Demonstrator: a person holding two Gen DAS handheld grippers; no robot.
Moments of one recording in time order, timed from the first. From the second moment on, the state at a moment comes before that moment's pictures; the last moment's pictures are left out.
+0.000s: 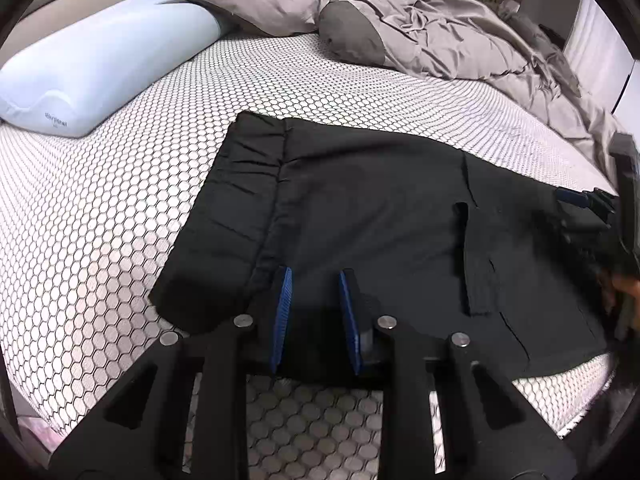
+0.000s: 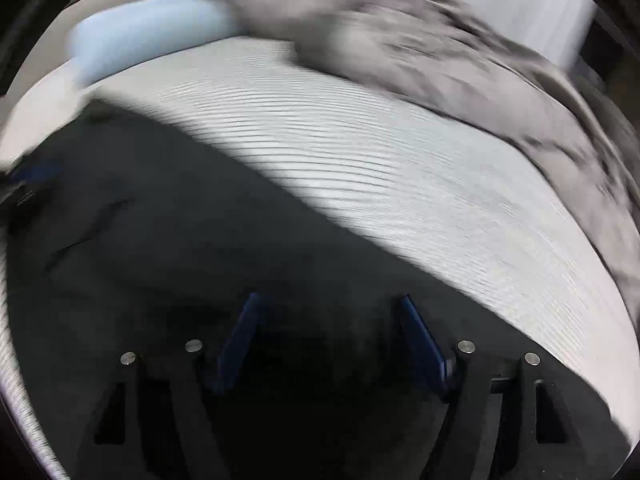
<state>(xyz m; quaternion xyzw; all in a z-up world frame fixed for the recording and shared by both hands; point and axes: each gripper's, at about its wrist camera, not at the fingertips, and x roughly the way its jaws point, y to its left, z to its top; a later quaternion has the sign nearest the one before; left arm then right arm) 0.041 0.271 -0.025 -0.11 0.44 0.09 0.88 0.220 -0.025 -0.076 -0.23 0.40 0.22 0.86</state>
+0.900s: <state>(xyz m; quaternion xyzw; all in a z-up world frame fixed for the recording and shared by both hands) 0.081 0.130 0.019 -0.08 0.40 -0.01 0.91 0.130 -0.108 -0.053 -0.15 0.41 0.32 0.84</state>
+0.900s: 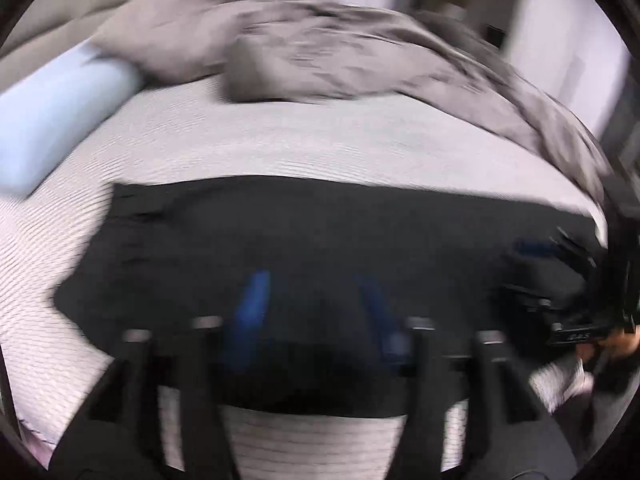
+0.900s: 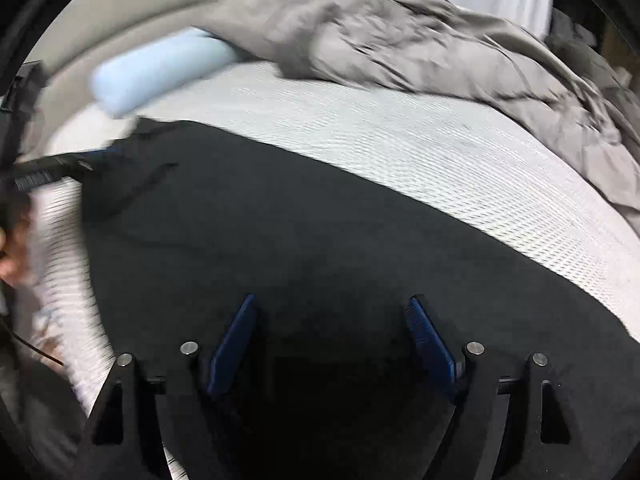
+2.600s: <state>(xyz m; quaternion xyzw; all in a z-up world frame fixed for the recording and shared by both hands) 0.100 -0.008 -0.008 -0.12 0.38 -0.11 0.91 0.117 -0.479 0.025 0.22 0.24 0.08 0.94</state>
